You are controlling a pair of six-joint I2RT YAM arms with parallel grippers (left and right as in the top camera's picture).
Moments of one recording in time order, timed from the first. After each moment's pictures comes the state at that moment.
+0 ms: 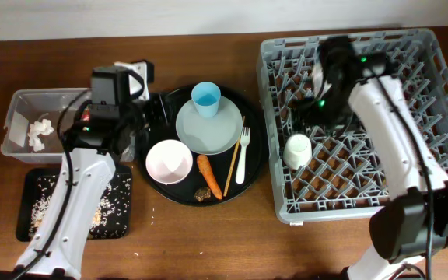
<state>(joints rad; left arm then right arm) -0.13 1.47 1.24 -0.49 0.31 -0.30 0.14 1.83 1.80 -1.41 -0.08 0.13</state>
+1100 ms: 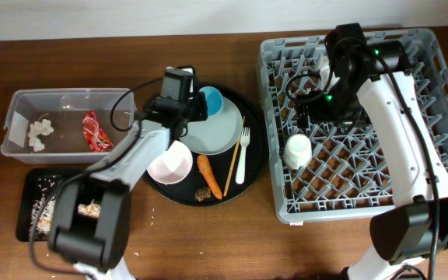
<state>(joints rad) -0.32 1.88 1.26 -0.19 0.02 -0.34 0.14 1.83 1.88 -1.52 -0.07 0.13</state>
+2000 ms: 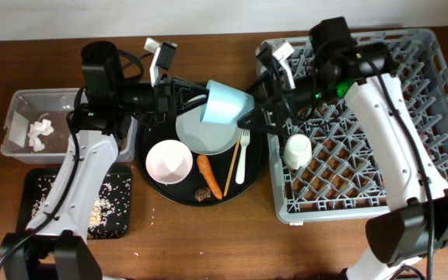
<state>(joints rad) -0.10 1.61 1.27 0.02 1.45 -0.44 0.21 1.83 1.88 -1.36 -1.29 -0.68</state>
